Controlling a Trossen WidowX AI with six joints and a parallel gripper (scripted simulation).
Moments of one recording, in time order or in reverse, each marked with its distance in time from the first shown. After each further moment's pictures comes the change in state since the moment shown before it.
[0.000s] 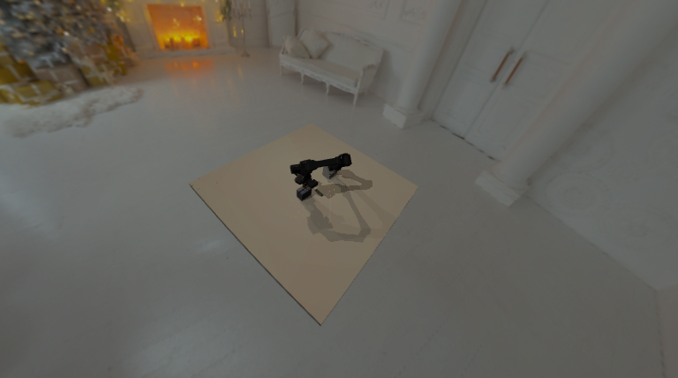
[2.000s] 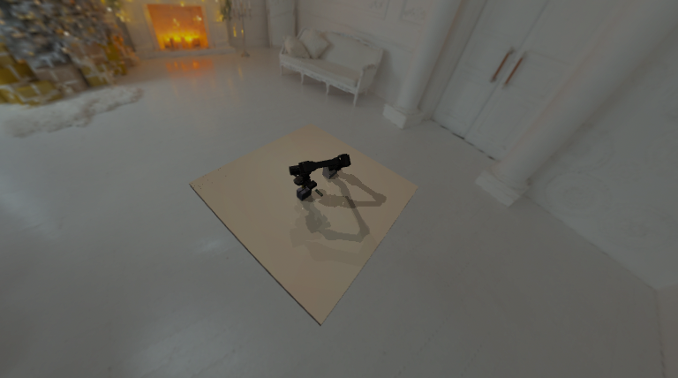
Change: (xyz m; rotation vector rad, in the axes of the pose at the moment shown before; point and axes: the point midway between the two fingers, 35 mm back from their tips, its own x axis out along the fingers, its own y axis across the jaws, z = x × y) arm 0.010 -0.004 0.005 -0.005 0.002 0.000
